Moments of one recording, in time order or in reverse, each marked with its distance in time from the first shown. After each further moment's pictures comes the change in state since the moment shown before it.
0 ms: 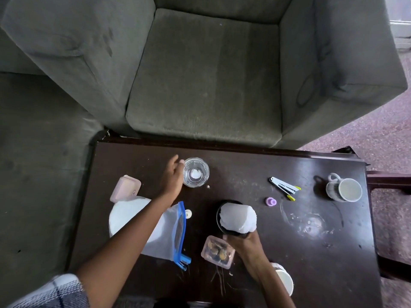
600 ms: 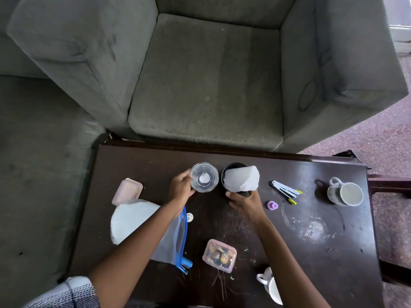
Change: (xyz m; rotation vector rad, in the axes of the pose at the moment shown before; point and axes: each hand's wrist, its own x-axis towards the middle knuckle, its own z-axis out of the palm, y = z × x) left_hand -0.014 0.001 0.016 -0.253 -0.061 -0.192; right_hand 0.075 -0.070 0.013 0.040 -0.017 -0.056
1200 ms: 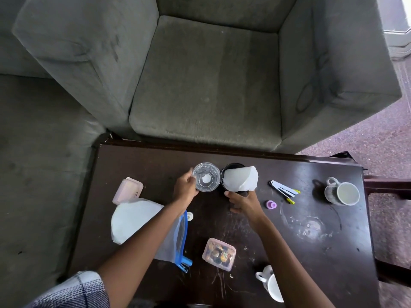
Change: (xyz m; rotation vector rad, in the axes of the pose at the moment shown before) left_hand -0.001 -0.006 0.004 0.161 -0.069 0.077; right_hand -0.012 -0.011 0.004 -0.185 -0.031 0.017
